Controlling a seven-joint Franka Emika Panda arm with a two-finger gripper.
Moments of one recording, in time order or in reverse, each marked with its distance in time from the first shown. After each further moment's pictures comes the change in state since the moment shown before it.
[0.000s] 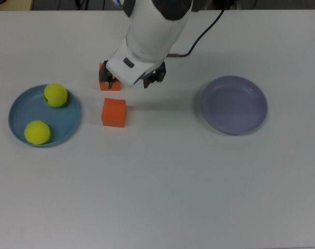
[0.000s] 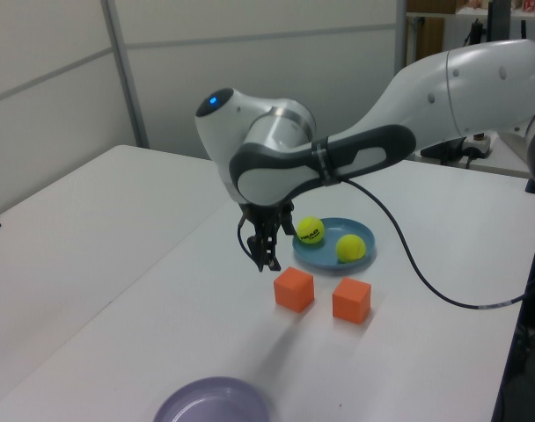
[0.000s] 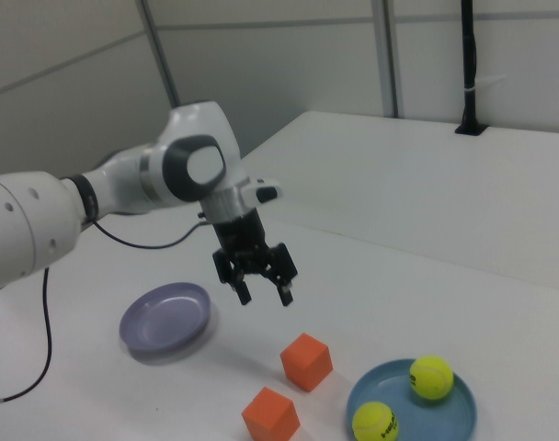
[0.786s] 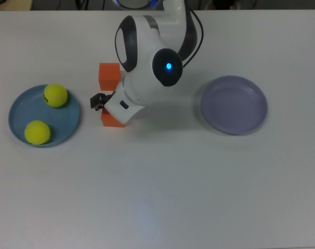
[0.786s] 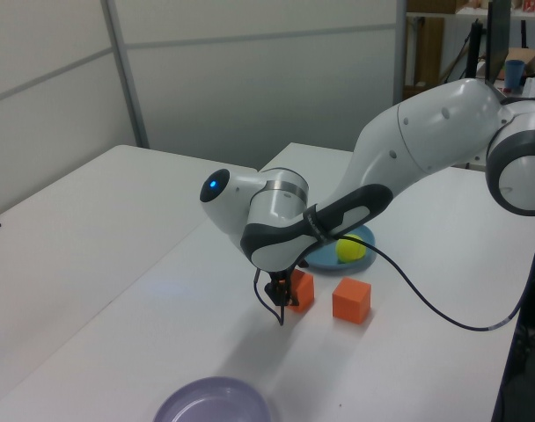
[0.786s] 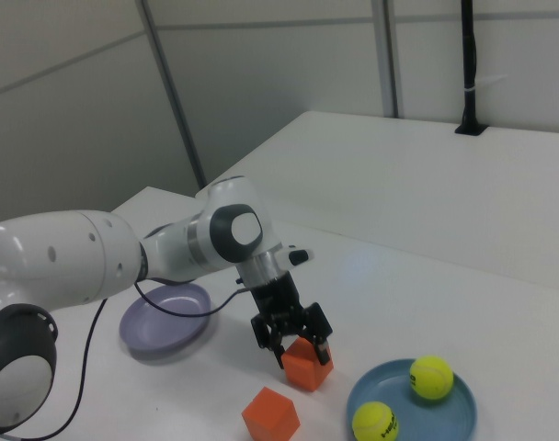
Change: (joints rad) arm -0.014 0.167 -0.010 -0.075 -0.209 0.103 0.077
